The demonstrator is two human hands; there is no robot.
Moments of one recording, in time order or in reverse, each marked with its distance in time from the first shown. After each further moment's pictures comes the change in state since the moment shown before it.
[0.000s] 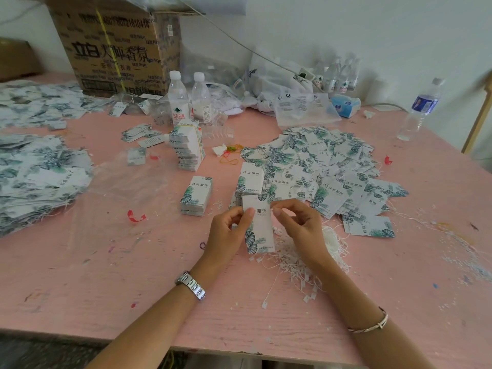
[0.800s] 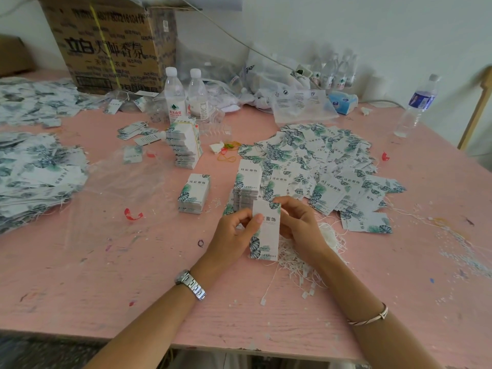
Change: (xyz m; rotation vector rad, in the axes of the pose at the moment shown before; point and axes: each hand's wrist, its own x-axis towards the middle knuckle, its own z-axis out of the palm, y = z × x) left_hand -0.008 0.009 0.002 0.030 -0.179 0.020; right_hand 0.003 0.002 -0.002 0.272 -0.105 0.246
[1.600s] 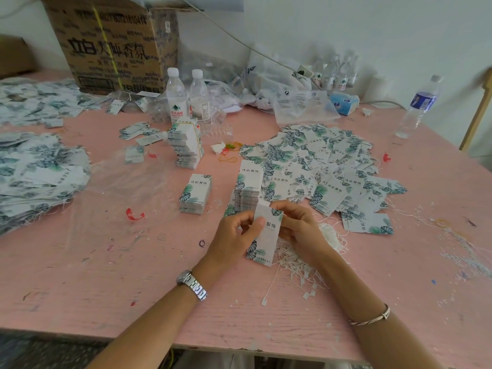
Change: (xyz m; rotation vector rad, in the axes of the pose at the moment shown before) left_hand -0.004 0.006 -0.002 0.003 -0.030 -0.036; right_hand 0.001 -0.001 -0.002 0.068 -0.029 0.125
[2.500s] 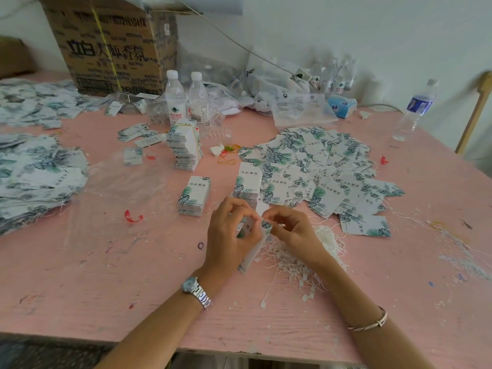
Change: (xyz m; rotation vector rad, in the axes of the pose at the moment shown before) left_hand 0.002 -0.002 0.004 0.466 0.367 0.535; right_hand -0.005 0.000 0.002 -0.514 -0.090 -0.283
